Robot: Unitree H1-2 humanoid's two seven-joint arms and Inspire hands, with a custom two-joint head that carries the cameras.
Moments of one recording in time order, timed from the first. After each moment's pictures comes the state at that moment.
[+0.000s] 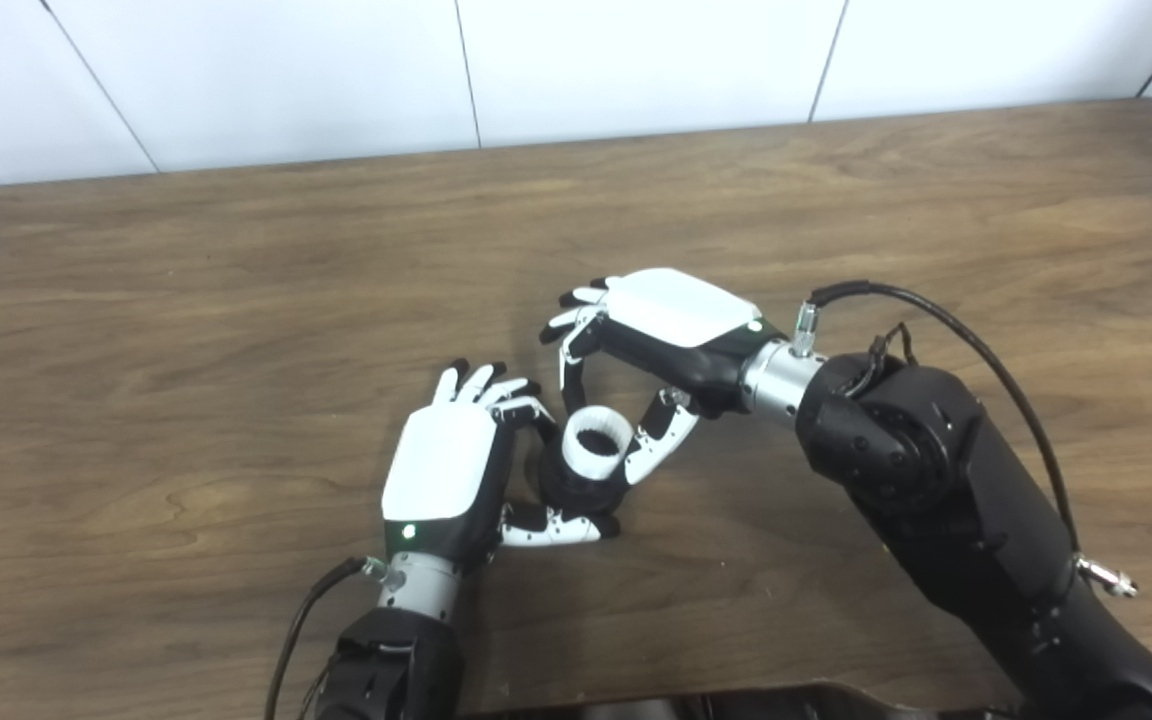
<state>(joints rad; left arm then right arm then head) 0.13 0.09 -0.46 -0.32 1.10 0.22 -0.08 -0.33 -0.29 0.45 -0.52 -0.84 0.30 0.79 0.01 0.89</state>
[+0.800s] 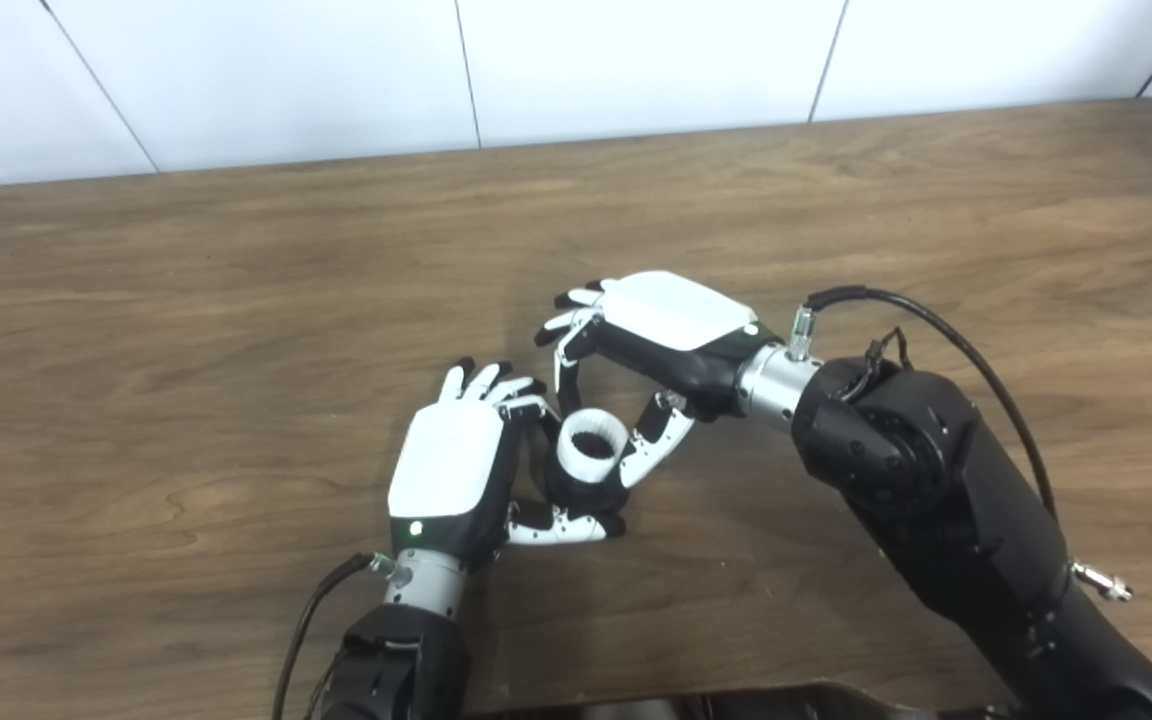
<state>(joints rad) 0.13 0.07 -0.46 -0.32 1.12 0.22 -0.09 -0.33 -0.28 0.46 -0.52 -0.85 0.30 0.79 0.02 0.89</state>
